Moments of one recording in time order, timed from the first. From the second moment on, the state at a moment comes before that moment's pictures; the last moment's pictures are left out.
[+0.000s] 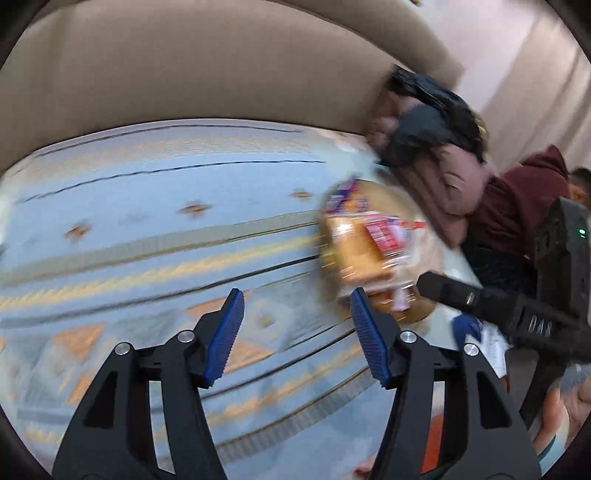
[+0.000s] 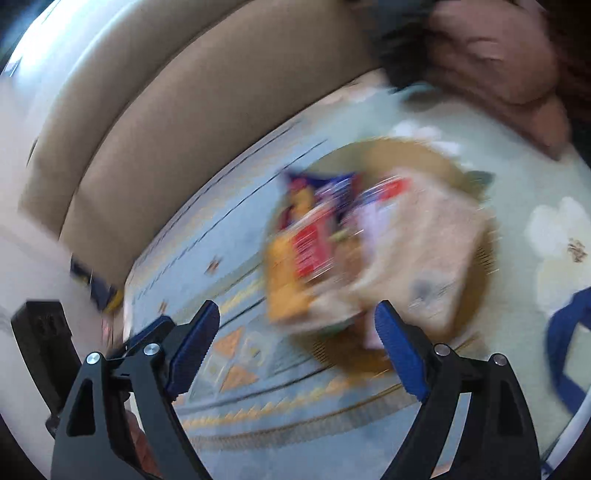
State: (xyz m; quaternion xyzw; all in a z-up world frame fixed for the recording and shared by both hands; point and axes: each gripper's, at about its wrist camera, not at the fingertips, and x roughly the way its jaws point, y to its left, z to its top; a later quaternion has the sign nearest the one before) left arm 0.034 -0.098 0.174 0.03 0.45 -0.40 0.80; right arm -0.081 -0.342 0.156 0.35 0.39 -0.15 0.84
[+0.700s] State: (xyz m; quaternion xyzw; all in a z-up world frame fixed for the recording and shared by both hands) left arm 0.012 0.024 0.102 0.10 0.43 -0.13 0.89; right arm -0.037 -0.130 0.081 0.07 0.47 -0.13 0.87
